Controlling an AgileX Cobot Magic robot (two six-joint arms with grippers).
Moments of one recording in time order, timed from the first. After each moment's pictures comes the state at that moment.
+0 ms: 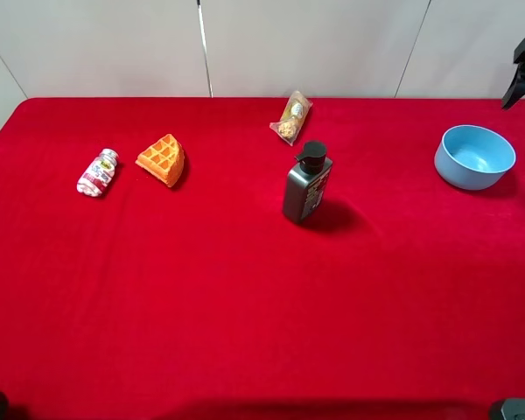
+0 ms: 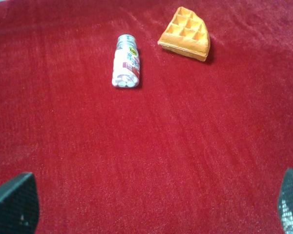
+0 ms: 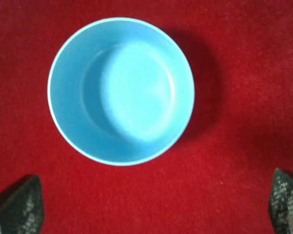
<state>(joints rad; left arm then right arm) -0.13 0.00 -0.49 -0.05 1.07 0.13 -0.16 1.66 -1.23 0.01 0.86 0.15</state>
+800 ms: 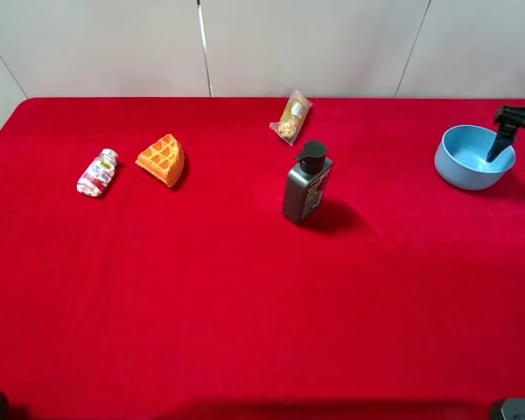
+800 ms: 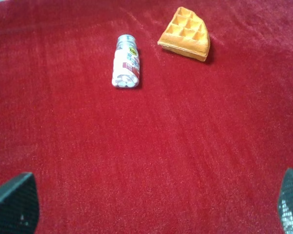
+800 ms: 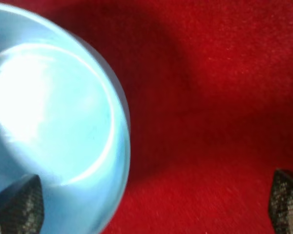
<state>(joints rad) -0.13 0.00 -0.49 -0.05 1.07 0.13 -0.27 1.96 -1.23 0.03 0.72 0.13</state>
